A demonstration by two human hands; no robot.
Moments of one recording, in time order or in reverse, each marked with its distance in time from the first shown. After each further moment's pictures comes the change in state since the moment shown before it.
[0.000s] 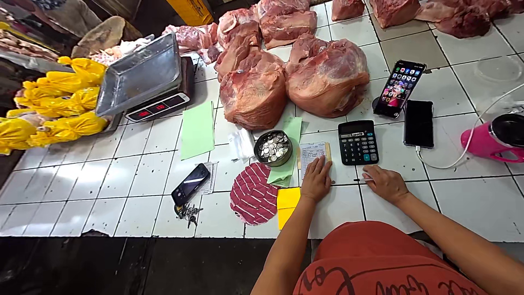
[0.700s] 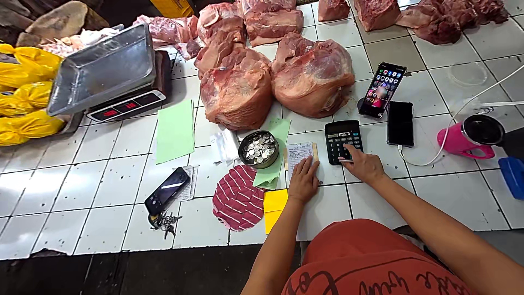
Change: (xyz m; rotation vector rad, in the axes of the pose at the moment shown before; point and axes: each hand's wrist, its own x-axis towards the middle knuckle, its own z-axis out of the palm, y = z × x) left_hand 0.002 -0.001 0.000 0.007 -0.013 -0.014; right_hand 0.072 -0.023 -0.039 0.025 -0.338 0.345
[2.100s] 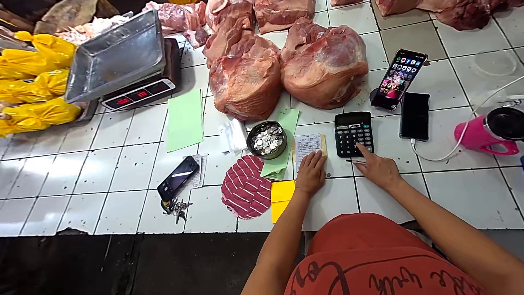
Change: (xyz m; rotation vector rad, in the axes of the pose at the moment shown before) left_hand -0.004 0.000 0.001 -0.038 0.068 0.055; right_hand -0.025 0.002 0.001 -0.022 -0.173 0.071
